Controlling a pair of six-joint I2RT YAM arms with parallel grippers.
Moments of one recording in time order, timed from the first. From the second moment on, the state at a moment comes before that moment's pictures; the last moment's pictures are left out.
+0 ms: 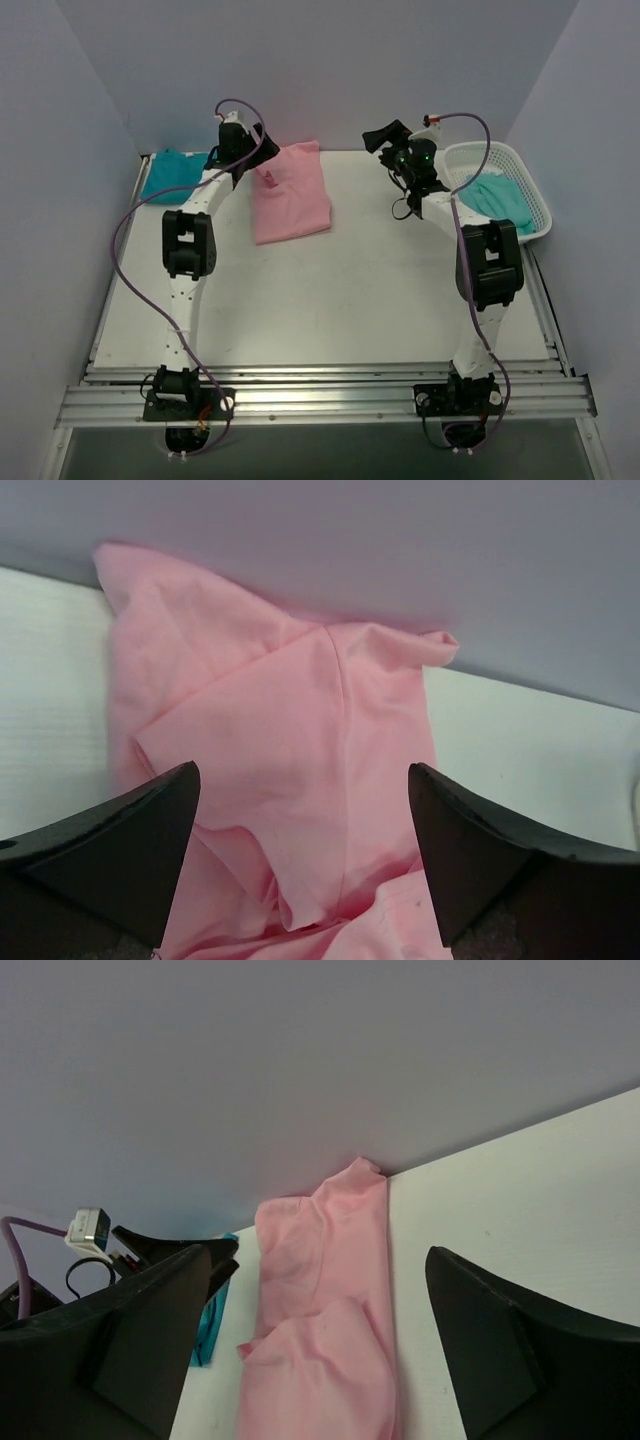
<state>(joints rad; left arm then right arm) -0.17 2.59 2.28 -0.12 0.13 -0.61 0.20 1.99 1.41 0.52 -0.07 0.80</state>
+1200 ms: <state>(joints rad) -0.48 1.46 0.69 0.19 -0.34 -0.99 0.43 1.93 1.07 0.24 0.08 0.78</state>
